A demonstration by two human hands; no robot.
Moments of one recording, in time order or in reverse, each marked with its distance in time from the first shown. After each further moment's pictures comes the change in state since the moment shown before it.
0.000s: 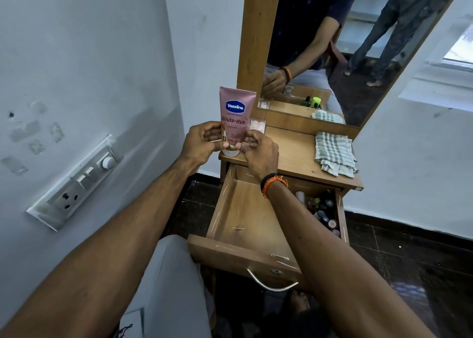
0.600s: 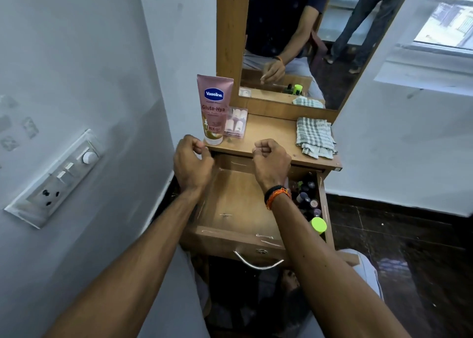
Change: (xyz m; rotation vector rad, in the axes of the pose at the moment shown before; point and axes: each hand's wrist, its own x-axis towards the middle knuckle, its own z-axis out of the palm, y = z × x) left_hand -0.072 -0.014 0.050 0.335 0.508 0.138; right_hand -0.050 0.036 -0.043 0.000 0.280 0.155
